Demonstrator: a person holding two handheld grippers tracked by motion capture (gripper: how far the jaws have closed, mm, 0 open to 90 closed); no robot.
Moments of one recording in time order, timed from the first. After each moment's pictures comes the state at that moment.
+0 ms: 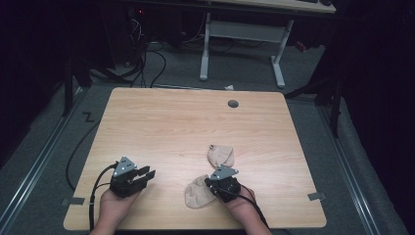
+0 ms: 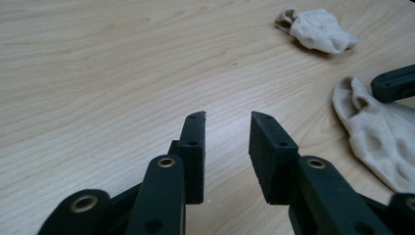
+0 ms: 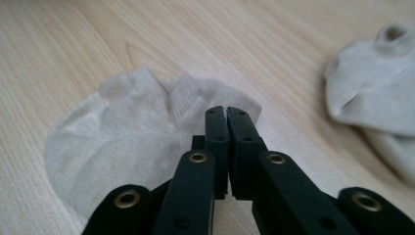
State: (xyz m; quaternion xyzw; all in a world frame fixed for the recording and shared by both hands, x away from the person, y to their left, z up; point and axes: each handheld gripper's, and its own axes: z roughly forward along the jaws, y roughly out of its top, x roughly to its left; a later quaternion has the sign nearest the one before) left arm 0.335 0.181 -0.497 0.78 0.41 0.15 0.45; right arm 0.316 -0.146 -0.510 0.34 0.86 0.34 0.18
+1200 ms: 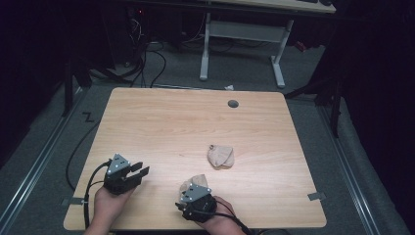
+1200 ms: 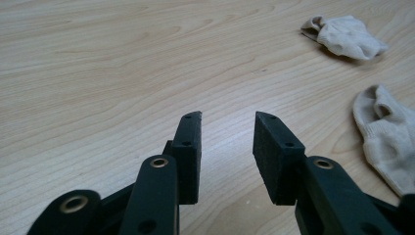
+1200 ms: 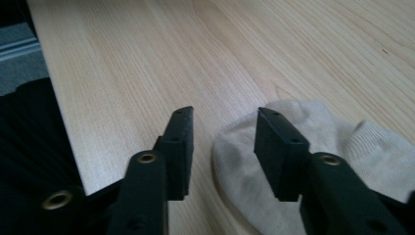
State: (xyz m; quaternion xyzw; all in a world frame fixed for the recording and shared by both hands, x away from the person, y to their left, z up) left arm 0.340 0.194 -0.498 0.78 0.42 0.17 0.44; right arm 0.274 -0.075 -0.509 0.25 0.89 0.36 0.14
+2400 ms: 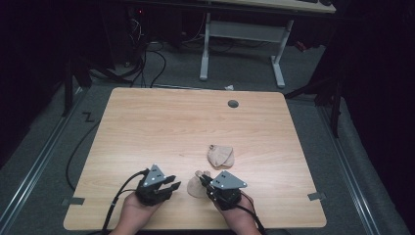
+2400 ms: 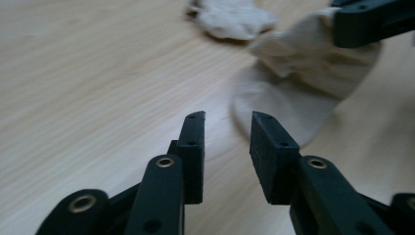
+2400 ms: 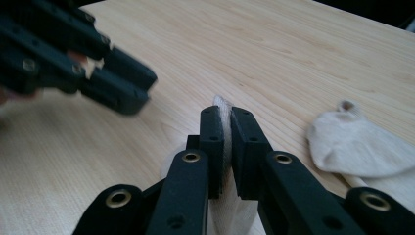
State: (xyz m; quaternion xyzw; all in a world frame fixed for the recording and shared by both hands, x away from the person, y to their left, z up) left arm 0.316 0.101 -0.500 0.84 0.31 0.11 0.44; right arm 0.283 -0.137 -0.481 0.35 0.80 0.43 0.23
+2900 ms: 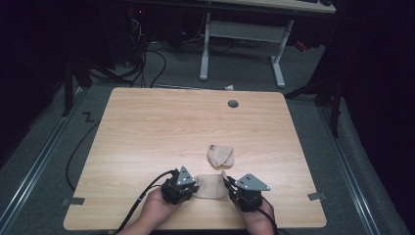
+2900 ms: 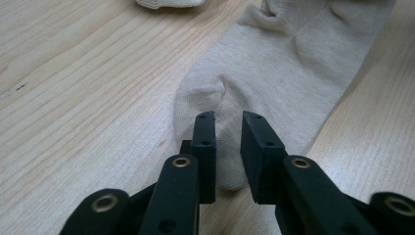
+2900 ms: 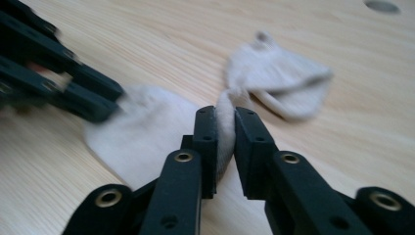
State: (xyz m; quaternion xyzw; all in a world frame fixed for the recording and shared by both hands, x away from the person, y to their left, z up) left arm 0.329 0.046 -0.523 0.89 0.26 0.10 0.37; right arm 0.276 -0.195 -0.499 0.43 0.77 0.40 0.25
